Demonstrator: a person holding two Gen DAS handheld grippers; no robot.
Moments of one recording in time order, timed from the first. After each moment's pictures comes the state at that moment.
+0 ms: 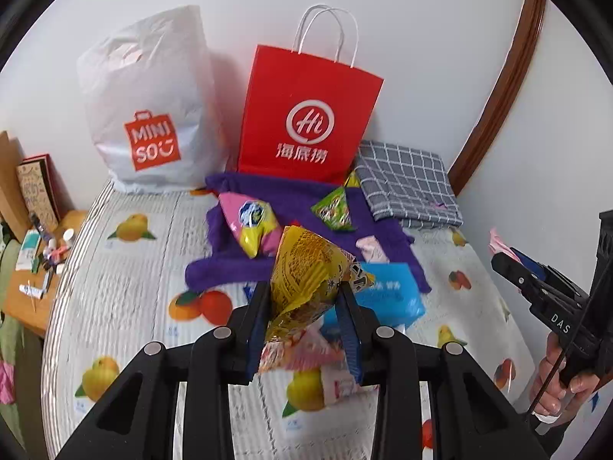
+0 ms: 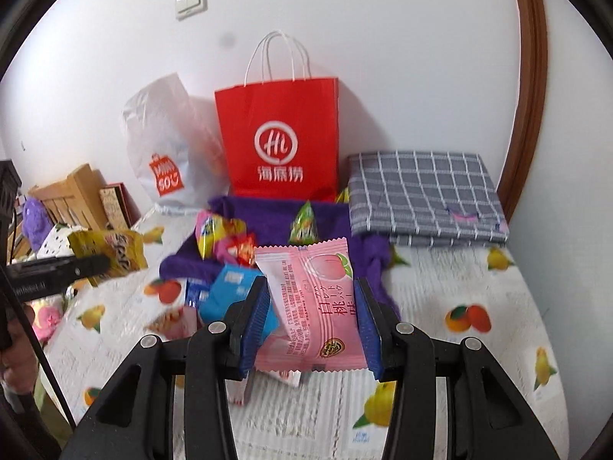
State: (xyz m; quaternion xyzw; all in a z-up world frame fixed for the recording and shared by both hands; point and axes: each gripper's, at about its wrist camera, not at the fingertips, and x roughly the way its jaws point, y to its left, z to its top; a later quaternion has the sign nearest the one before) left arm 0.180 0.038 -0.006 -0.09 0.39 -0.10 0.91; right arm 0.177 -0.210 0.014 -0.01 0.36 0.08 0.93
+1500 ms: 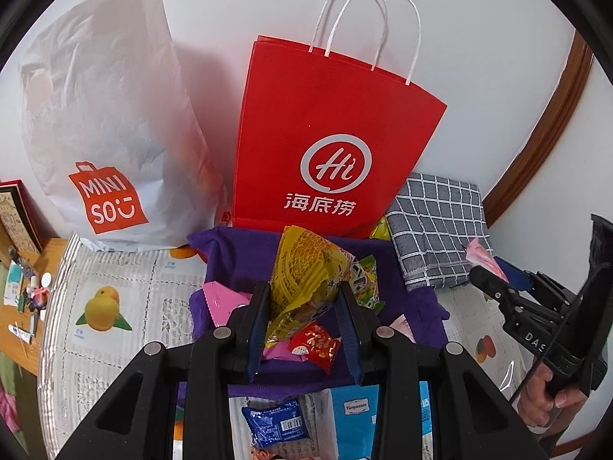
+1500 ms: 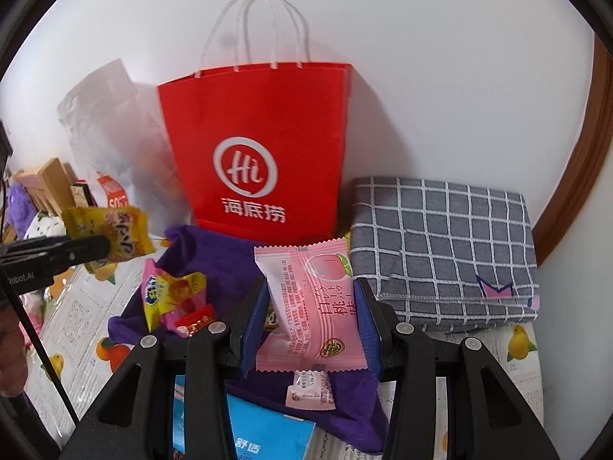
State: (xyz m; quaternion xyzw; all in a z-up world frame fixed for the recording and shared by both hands) left arm 0.345 0.034 -0.012 -0.09 0.42 -0.08 0.90; right arm 0.357 -0.196 -0.013 -0.05 0.41 0.08 0.91
